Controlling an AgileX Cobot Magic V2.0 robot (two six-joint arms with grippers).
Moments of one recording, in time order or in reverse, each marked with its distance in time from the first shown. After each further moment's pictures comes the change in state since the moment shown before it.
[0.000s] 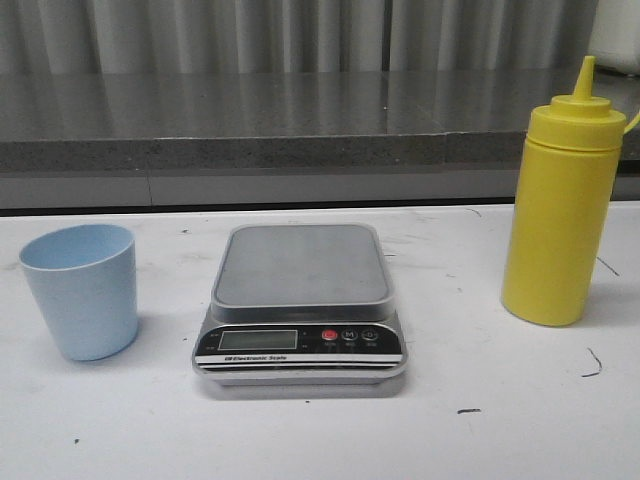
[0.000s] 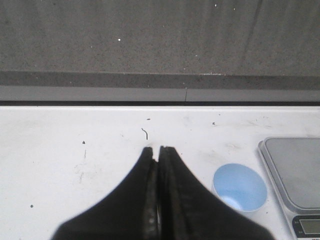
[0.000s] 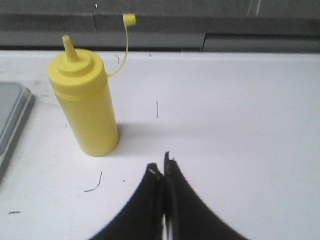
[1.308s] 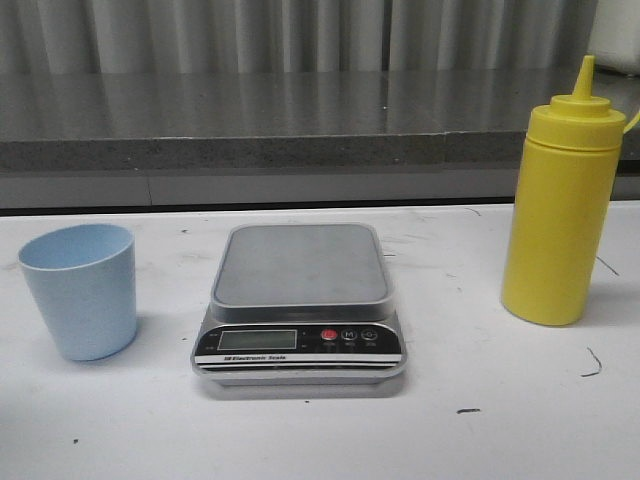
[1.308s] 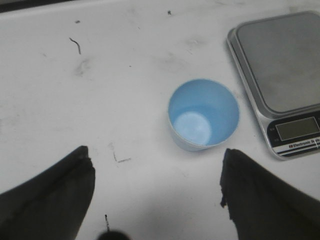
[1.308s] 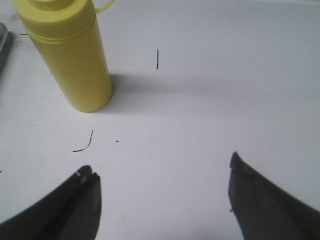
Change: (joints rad) left arm -0.219 0.531 -0.161 0.000 0.114 0.032; right arm 0.000 0.167 0.000 0.000 0.030 -0.051
